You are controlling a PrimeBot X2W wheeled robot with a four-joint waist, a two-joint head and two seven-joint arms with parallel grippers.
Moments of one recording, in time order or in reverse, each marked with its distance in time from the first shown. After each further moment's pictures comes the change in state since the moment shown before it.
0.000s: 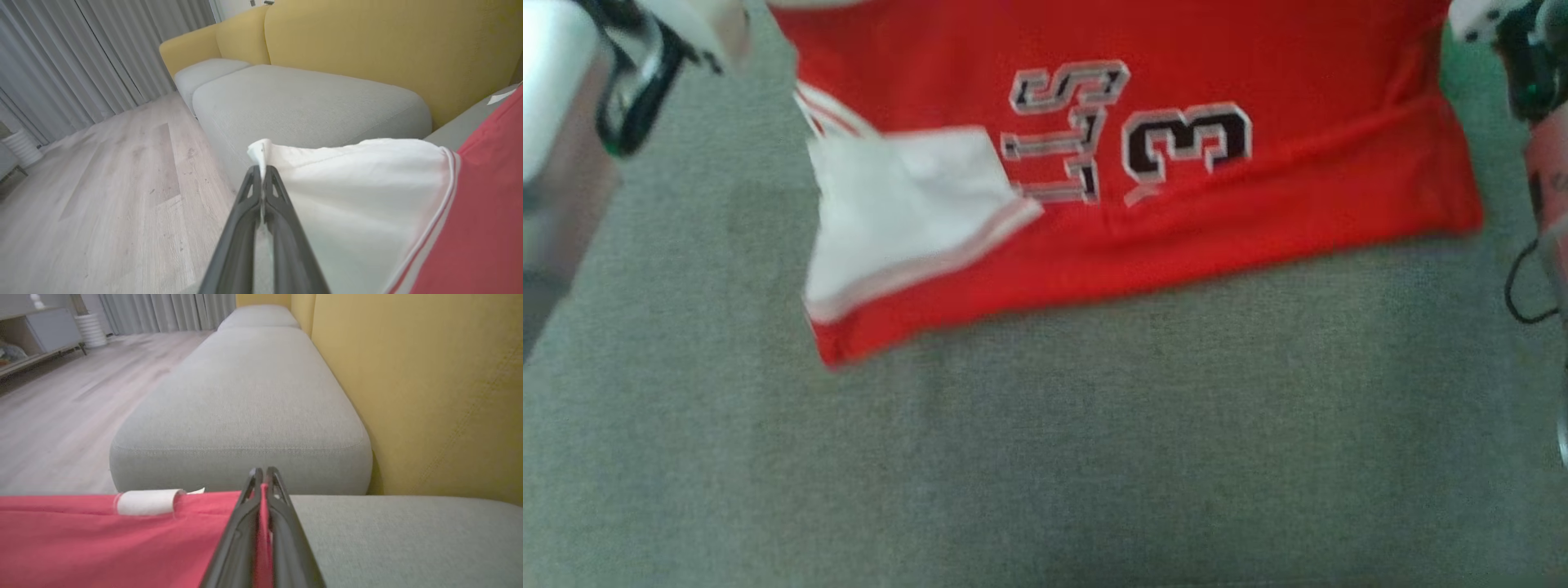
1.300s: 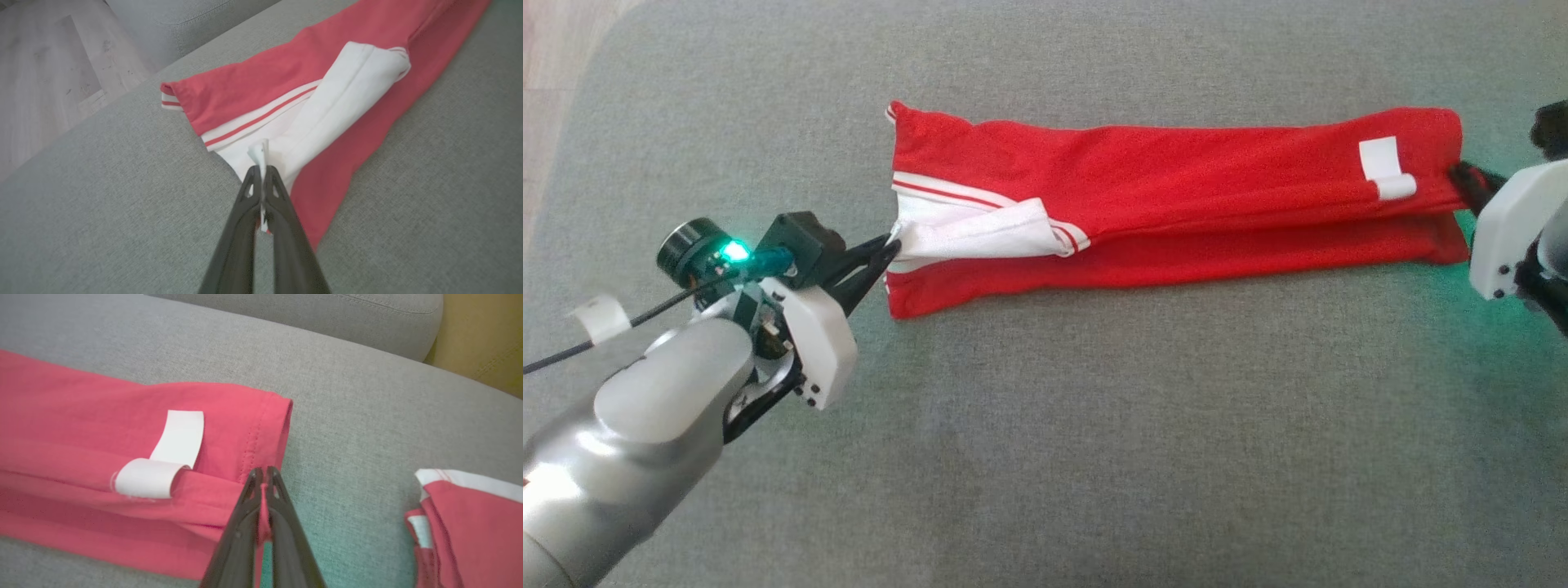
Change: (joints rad) left arm 0.391 0.055 -0.291 -0.113 -0.070 -0.076 0.092; right arm 0.366 -0.360 0.628 -0.254 0.534 0.000 0.308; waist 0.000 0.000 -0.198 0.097
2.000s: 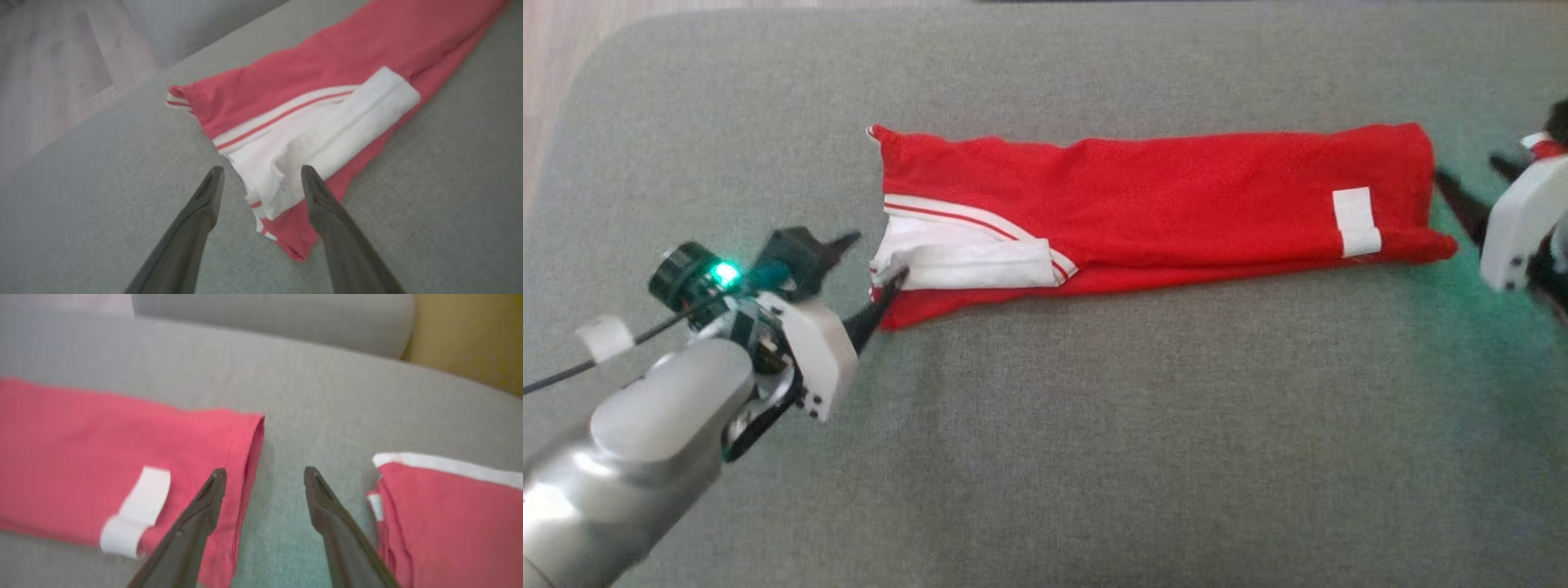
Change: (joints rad) left arm 0.042 0.026 0.005 -0.066 -0.032 0.105 0.039; right arm -0.027 -0.030 0.074 0.001 0.123 0.000 0.003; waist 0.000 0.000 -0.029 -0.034
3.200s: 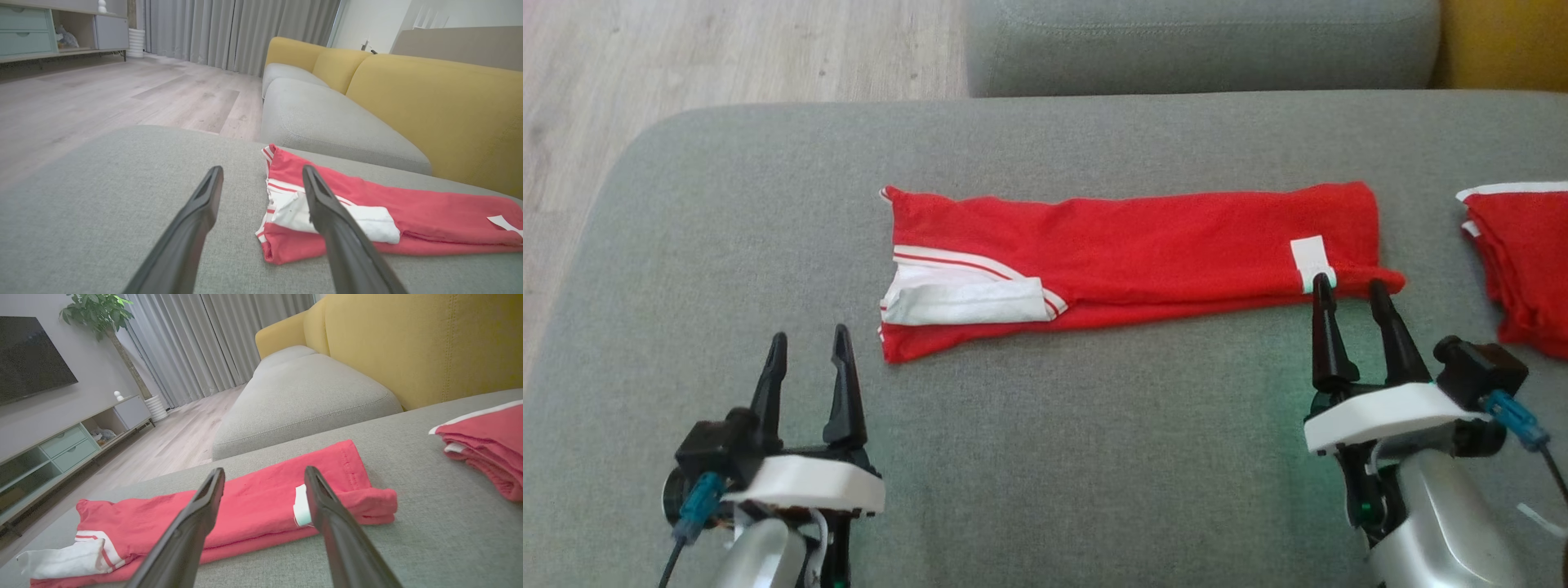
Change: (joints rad) left arm 0.689 -0.389 0.871 -0.154 0.249 0.151 -0.319; right arm 0.623 0.584 -0.776 -0.330 -0.524 0.000 -0.488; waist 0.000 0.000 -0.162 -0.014
